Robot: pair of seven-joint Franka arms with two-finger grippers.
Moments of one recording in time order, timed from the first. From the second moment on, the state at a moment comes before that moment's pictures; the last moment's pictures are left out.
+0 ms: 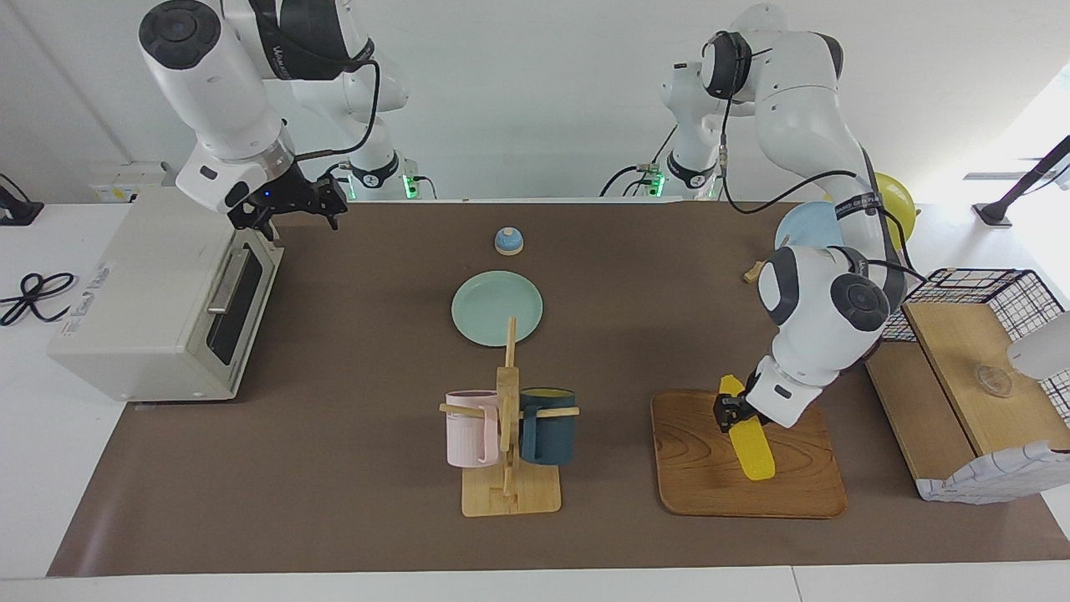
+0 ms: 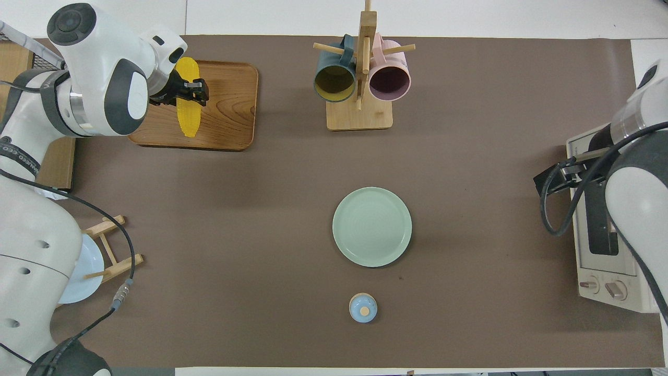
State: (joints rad) left arm -0.20 0.66 0.04 -1.33 -0.12 2.06 -0.11; right arm 0.00 0.05 0.09 -1.59 -0.04 1.43 -0.13
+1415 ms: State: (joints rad) left arm -0.19 0.74 0.04 -1.34 -0.11 2.20 -0.07; right arm 0.03 0.03 0.04 -1.59 -0.04 1.42 -0.13
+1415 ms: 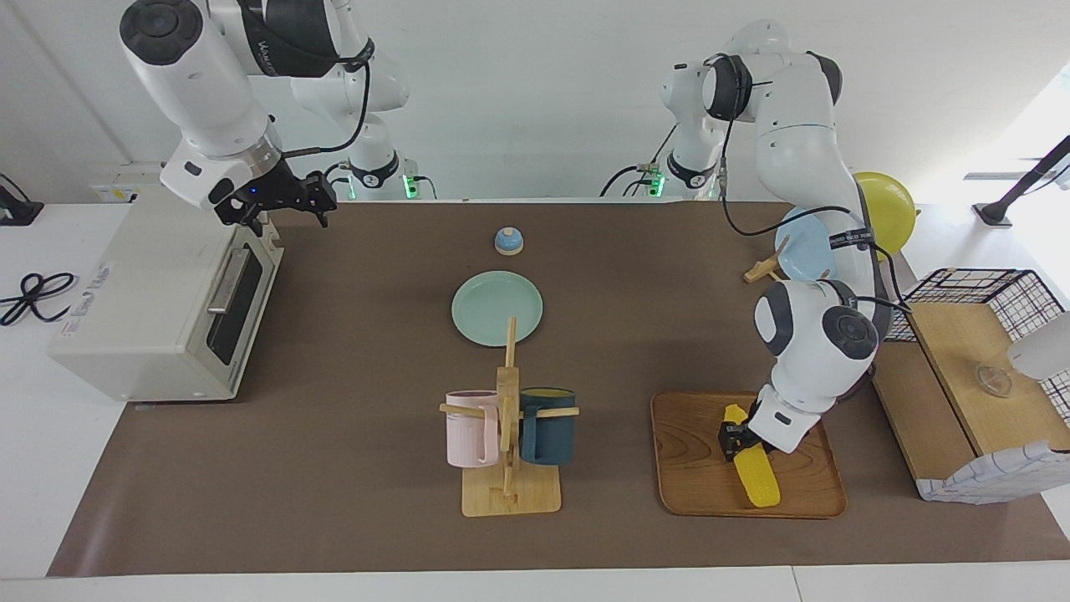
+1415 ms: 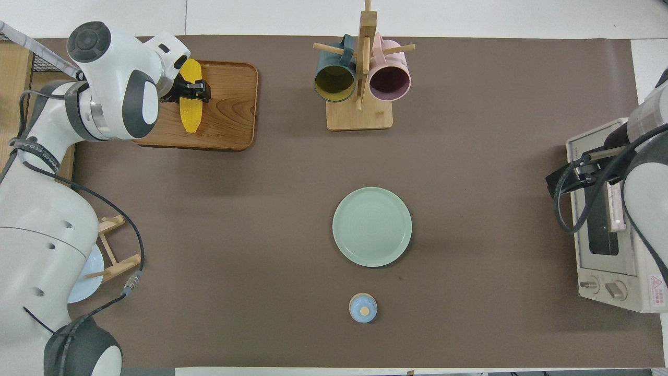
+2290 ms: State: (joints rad) left arm -0.17 0.43 0.10 -1.32 -0.11 1.84 -0.07; right arm 0.00 0.03 0.03 -1.59 -0.04 1.42 -0.13
